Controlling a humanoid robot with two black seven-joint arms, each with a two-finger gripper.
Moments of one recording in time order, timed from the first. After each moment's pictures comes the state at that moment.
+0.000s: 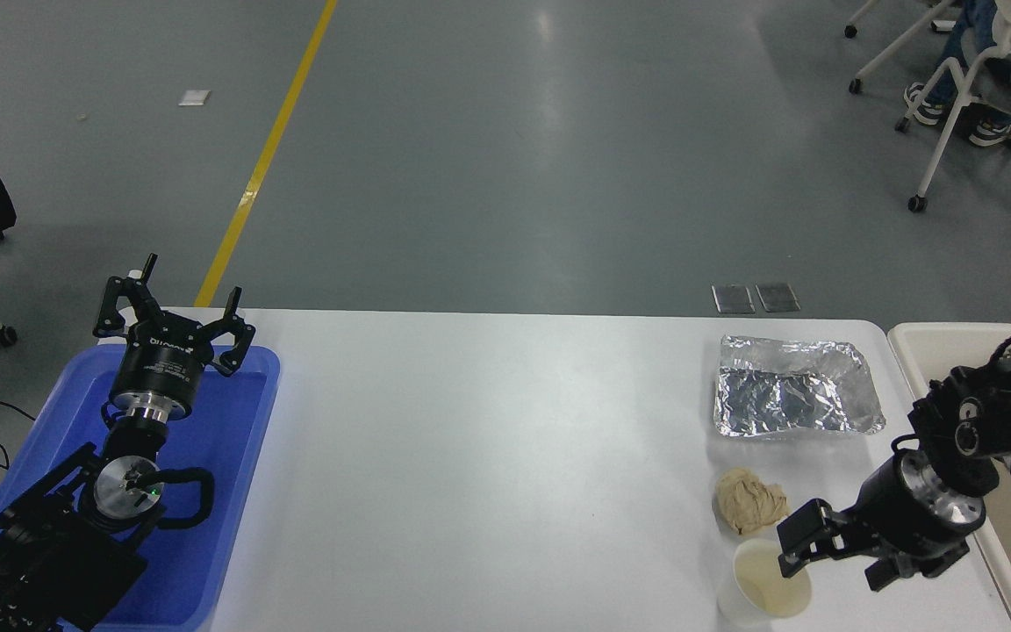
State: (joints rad) left arm -0.52 0.25 -0.99 -0.52 -0.07 -0.60 -0.42; right arm 1.59 -0.50 -1.22 1.44 -0.40 0.42 0.13
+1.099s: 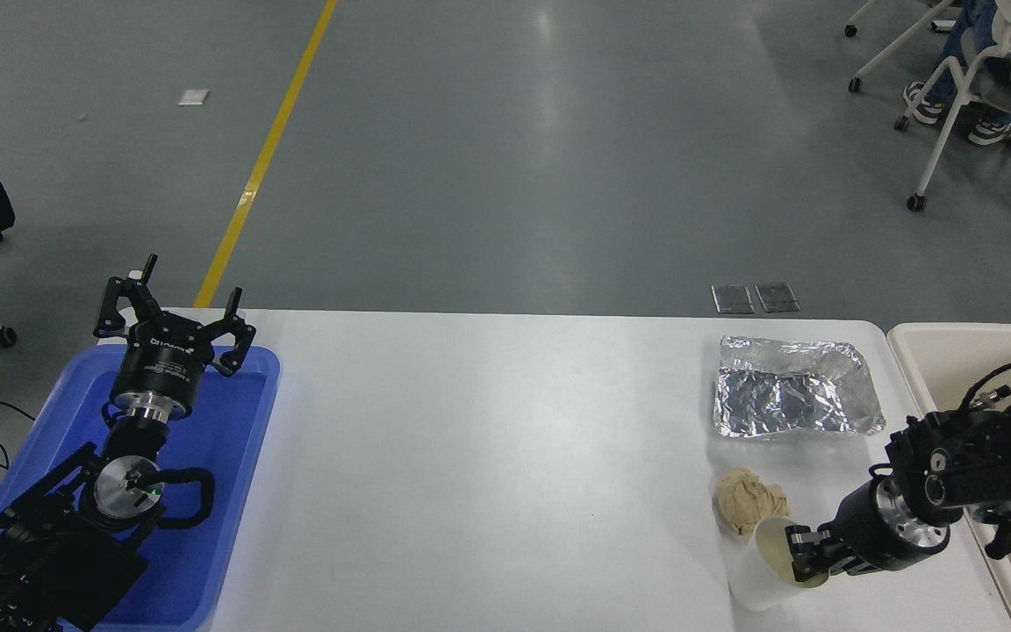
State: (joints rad) left arm -0.52 0.25 -0.99 -0.52 -0.07 -0.60 -0.42; right arm 1.42 -0.51 -1.12 1.30 -0.50 0.28 0.14
